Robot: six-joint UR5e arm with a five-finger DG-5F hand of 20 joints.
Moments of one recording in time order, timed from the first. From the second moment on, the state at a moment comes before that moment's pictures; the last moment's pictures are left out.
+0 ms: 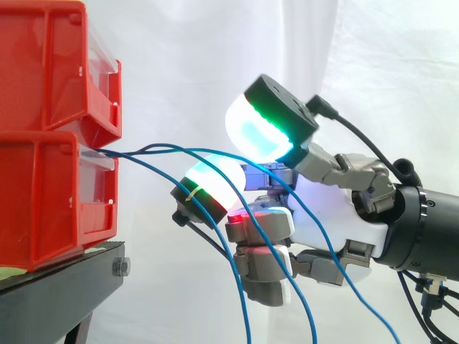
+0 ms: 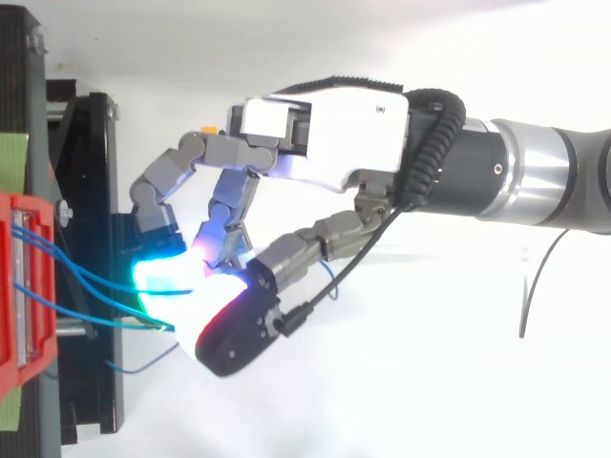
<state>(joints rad) 0.09 -2.37 -1.25 -2.42 -1.46 -0.16</state>
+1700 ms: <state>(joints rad) 0.08 -2.30 -1.23 -2.60 -1.48 -0.20</state>
